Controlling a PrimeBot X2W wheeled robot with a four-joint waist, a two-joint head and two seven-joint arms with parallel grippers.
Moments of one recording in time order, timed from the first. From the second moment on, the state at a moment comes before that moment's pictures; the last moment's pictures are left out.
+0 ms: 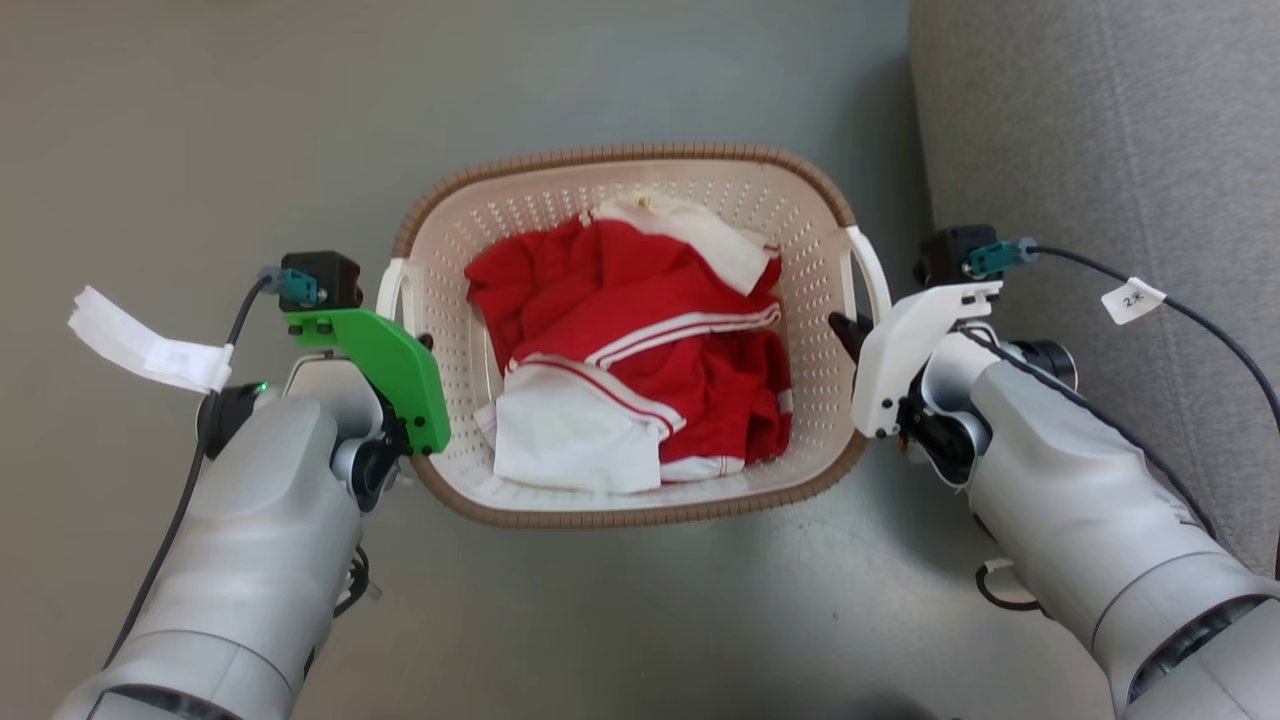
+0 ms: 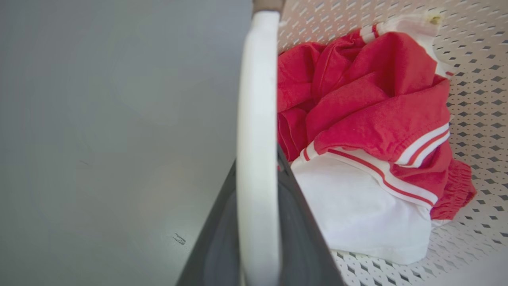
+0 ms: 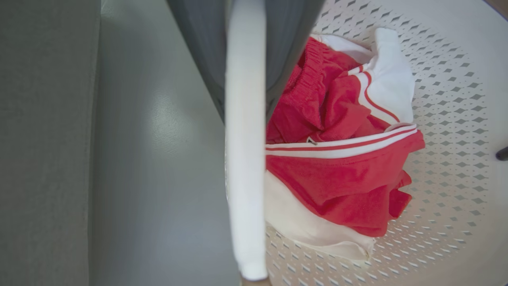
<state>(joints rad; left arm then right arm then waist) -0.85 0.03 -0.62 1.15 -0.77 -0.10 0.13 -0.80 -0.07 0.75 1.12 0.80 0.11 0.06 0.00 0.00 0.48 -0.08</state>
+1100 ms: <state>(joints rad) -1.02 0.02 -0.65 1.14 -0.67 -0.07 -0.13 -0.96 -0.11 0.73 1.14 0.78 0.12 -0.13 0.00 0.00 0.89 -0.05</state>
